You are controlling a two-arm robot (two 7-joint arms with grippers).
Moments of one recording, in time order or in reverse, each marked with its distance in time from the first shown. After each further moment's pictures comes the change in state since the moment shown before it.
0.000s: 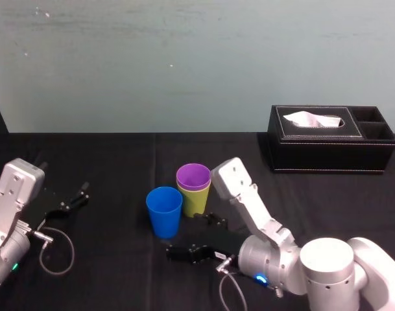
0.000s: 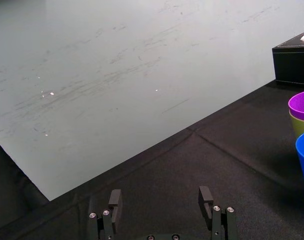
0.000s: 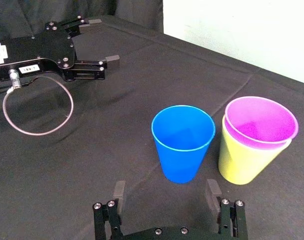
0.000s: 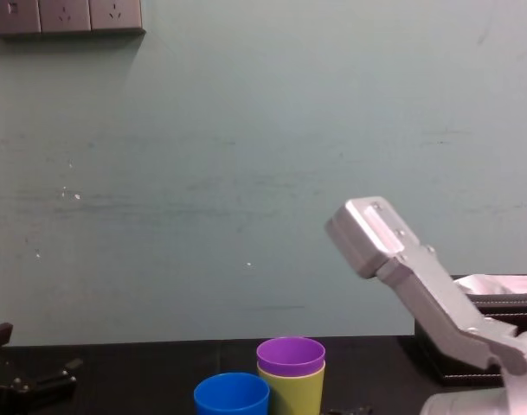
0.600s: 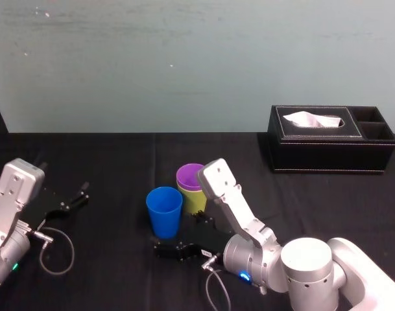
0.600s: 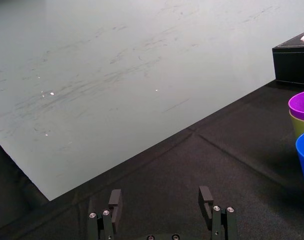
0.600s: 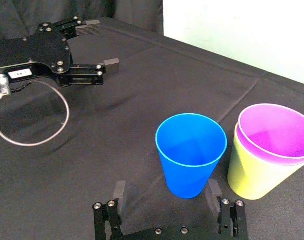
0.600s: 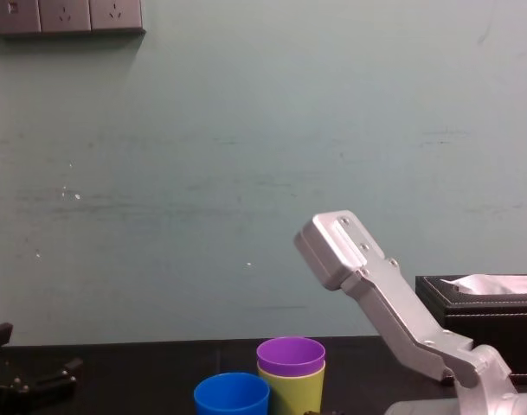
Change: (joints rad) left arm 0.000 0.000 0.000 0.000 0.000 0.000 0.000; right arm 0.030 -0.077 -0.008 0.098 -0.047 -0.046 -0.006
